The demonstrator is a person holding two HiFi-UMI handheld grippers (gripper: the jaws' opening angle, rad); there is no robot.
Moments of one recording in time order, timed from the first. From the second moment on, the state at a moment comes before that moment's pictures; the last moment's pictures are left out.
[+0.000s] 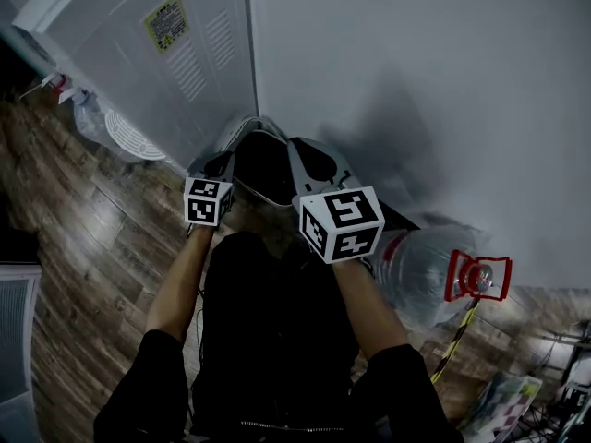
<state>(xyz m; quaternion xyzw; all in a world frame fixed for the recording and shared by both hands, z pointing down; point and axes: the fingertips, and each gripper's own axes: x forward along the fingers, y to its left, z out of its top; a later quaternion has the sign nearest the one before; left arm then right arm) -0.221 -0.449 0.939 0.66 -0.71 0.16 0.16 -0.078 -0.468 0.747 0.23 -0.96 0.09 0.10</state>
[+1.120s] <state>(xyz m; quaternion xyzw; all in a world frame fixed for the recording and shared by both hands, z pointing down) -0.193 -0.459 0.905 0.70 -0.70 0.09 0.15 -0.075 -0.450 0.766 0.22 -0.96 0.08 0.14</state>
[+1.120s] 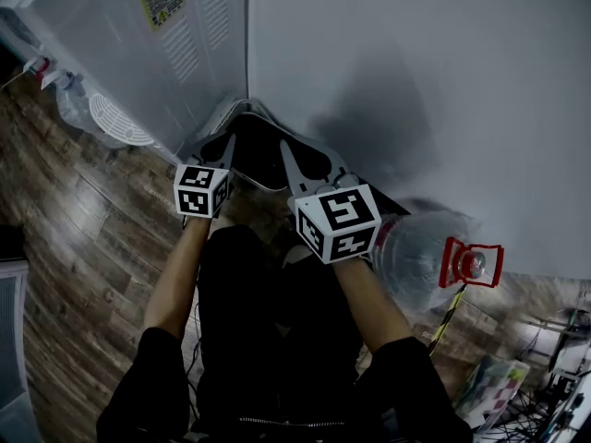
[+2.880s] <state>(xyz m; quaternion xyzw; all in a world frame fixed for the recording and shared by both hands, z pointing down) -0.102 -0.359 0.509 0.73 -0.63 0.12 0.23 -0.008 -0.373 0.444 0.31 -0.92 0.16 0.16</state>
